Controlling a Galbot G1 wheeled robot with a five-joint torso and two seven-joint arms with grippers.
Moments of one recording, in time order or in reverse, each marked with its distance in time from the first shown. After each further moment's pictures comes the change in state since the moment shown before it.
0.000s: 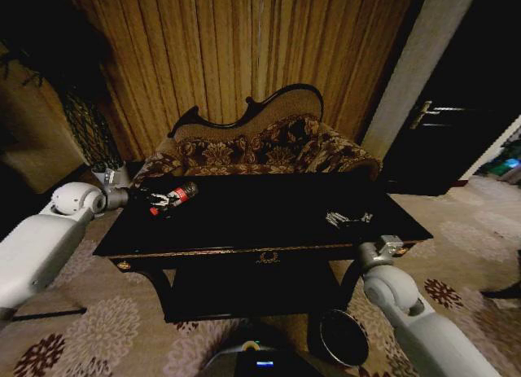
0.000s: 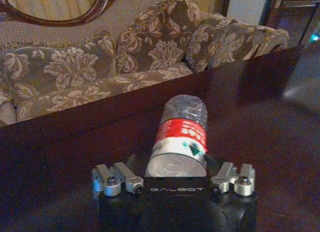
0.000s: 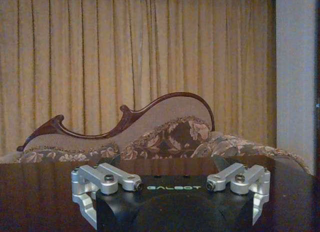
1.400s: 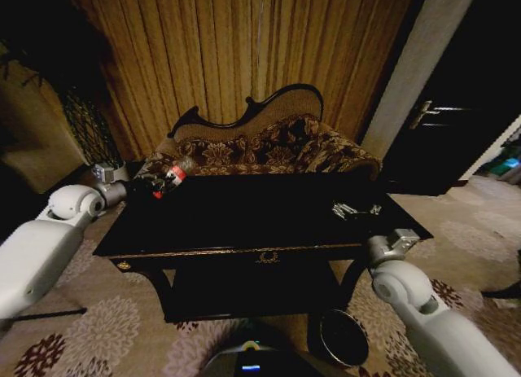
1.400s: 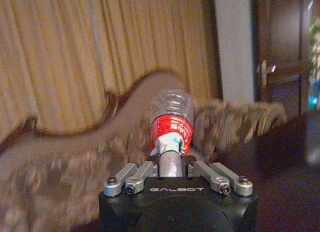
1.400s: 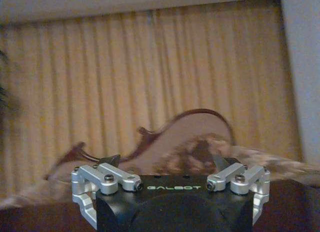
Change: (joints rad) left arm 0.109 -0.039 -0.127 -0.161 -0.051 -0.395 -0.162; right arm 0.008 -0.099 0.045 0.151 0.205 -0.003 0.041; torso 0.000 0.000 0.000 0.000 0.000
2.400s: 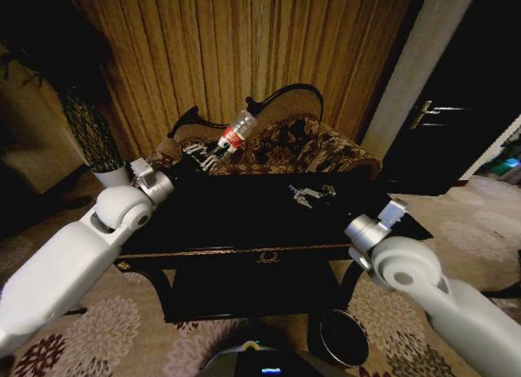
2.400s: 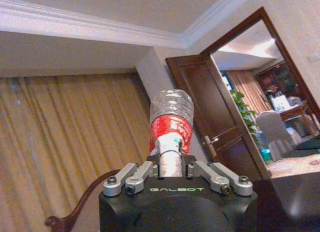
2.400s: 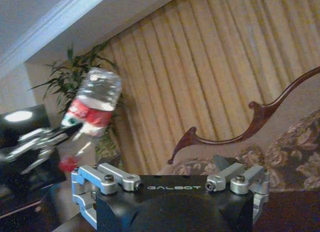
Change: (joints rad) left arm -0.159 -0.083 0.254 -0.378 0.105 -0.161 -0.235; right arm 0.388 -0.210 -0.254 -0.017 0.491 -0.054 -0.151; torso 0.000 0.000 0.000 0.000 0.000
